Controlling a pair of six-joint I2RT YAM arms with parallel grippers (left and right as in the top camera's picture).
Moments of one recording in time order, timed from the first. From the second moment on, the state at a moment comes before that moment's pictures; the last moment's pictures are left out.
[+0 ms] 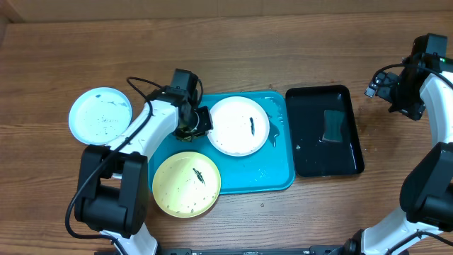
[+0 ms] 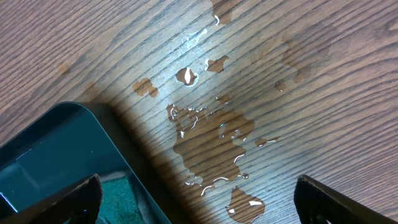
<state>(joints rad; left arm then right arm) -0.26 1.85 1.20 -0.71 0.25 -0.50 -0.29 1.87 1.54 -0.99 -0.02 0.25</state>
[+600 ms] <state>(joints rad) -0.26 1.85 1.29 -0.80 0.21 -0.46 -0.29 1.87 1.54 -0.99 -0.02 0.25</state>
